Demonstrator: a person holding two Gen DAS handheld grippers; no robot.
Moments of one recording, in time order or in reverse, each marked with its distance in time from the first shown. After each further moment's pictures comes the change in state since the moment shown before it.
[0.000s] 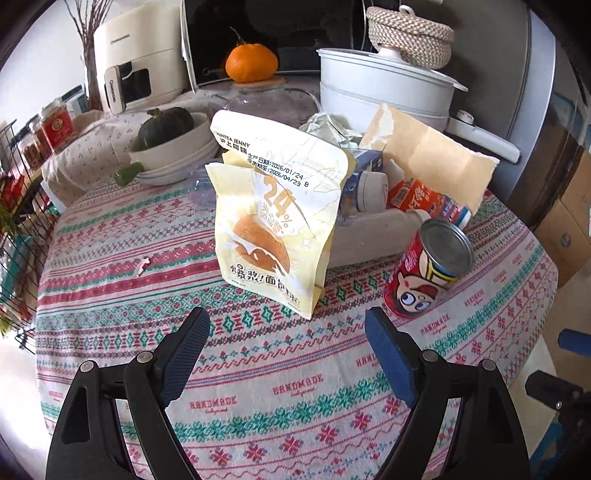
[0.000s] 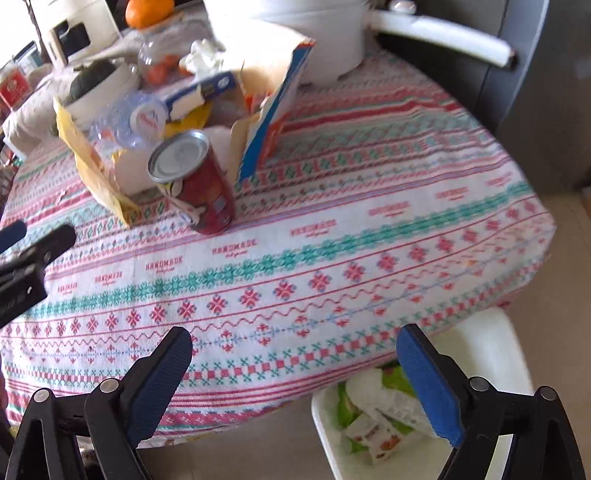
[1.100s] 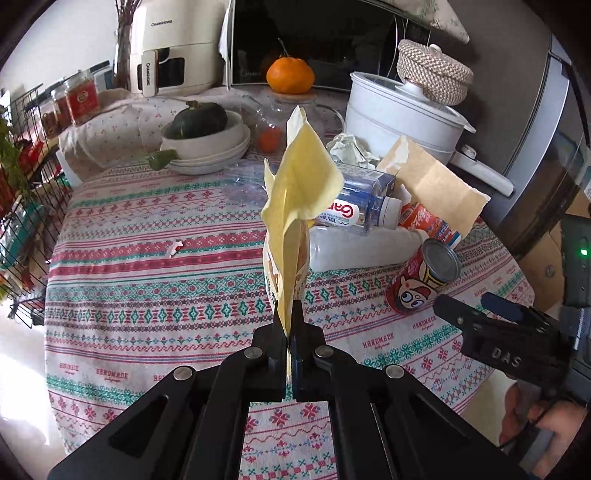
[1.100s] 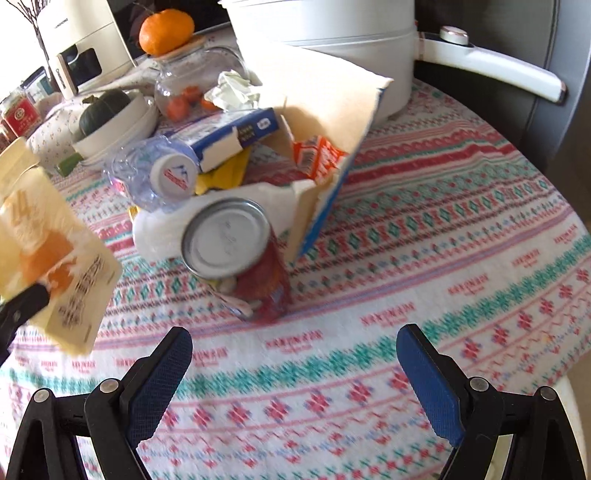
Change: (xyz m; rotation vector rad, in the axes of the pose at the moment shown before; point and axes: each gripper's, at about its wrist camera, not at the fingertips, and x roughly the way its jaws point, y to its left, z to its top) left arm -0.051 0.047 -0.008 -0.089 0.002 -0.054; right arm 0.040 0.042 0.046 0.021 -0.143 0.052
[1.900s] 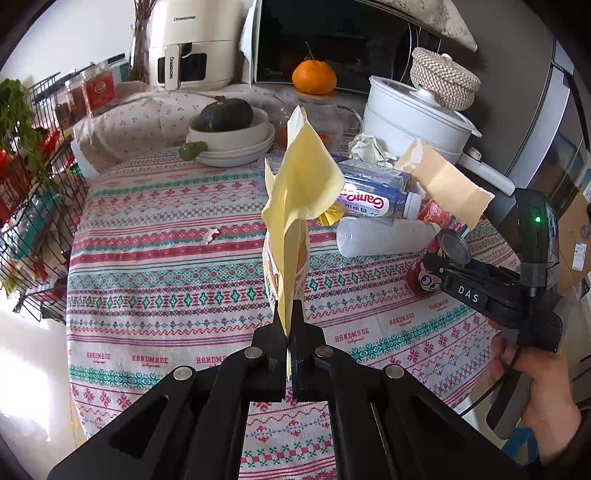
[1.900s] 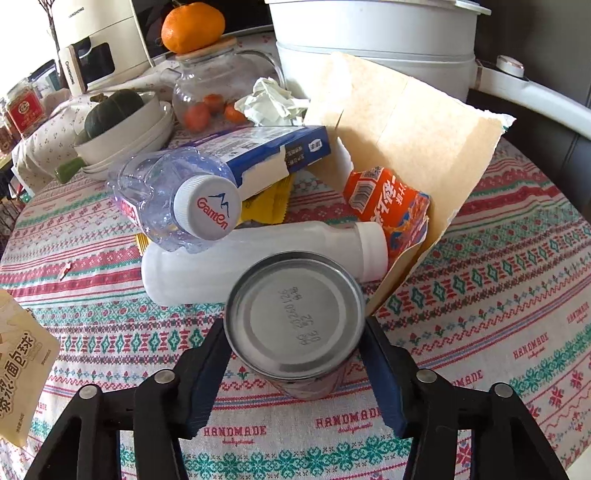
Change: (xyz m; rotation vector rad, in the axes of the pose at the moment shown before) left arm -0.021 0.039 -0.009 -0.021 0.016 -0.001; right arm 0.035 0.034 0.018 -0.082 -0.070 -0.012
